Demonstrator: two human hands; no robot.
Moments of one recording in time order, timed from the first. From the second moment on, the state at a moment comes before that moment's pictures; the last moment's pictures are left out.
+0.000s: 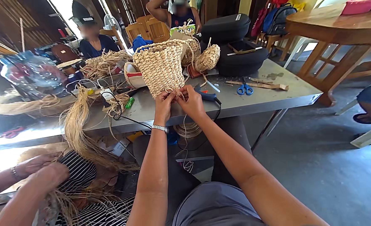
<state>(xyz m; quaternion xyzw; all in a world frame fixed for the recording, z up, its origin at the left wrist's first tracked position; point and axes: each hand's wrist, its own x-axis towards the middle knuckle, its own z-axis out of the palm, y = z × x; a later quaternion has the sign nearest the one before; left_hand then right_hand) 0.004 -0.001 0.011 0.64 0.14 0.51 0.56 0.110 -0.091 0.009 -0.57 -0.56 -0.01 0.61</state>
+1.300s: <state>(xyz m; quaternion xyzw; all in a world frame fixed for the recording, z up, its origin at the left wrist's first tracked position) 0.002 0.001 0.009 0.67 0.16 0.50 0.53 0.116 -0.093 0.014 -0.55 -0.54 0.07 0.63</state>
